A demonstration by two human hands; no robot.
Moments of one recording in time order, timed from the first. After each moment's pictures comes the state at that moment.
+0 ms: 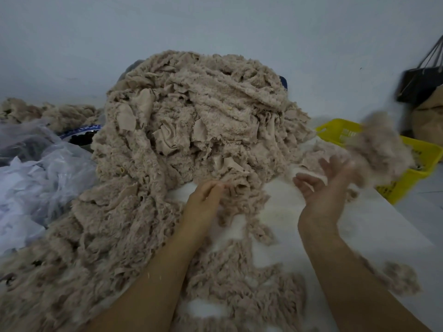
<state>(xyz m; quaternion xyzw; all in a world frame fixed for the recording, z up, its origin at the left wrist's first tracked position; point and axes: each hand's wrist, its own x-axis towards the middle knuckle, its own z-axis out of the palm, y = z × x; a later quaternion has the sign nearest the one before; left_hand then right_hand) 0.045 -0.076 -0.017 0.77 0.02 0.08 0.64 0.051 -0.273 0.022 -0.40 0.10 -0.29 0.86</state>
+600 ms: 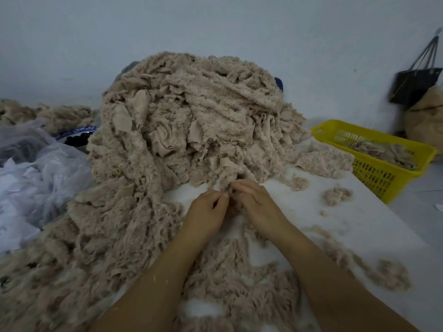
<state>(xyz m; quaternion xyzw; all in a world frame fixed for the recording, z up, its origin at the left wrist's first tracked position) 0.040 -0.084 -0.017 0.89 -0.05 0.08 0.45 0.058 -0.238 -0.015 -0.88 -0.16 -0.01 0.45</state>
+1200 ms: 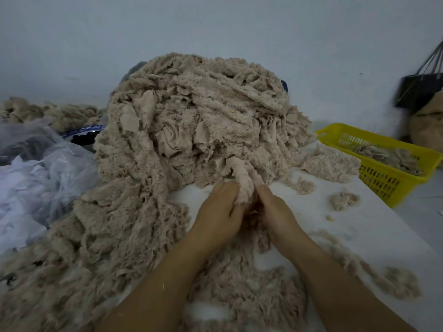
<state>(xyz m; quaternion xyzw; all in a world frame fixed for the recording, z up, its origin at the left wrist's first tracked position) 0.029 -0.092 -0.003 0.88 -0.21 0.19 0.38 0.043 -0.233 -0.009 -0.68 -0.07 0.07 0.73</state>
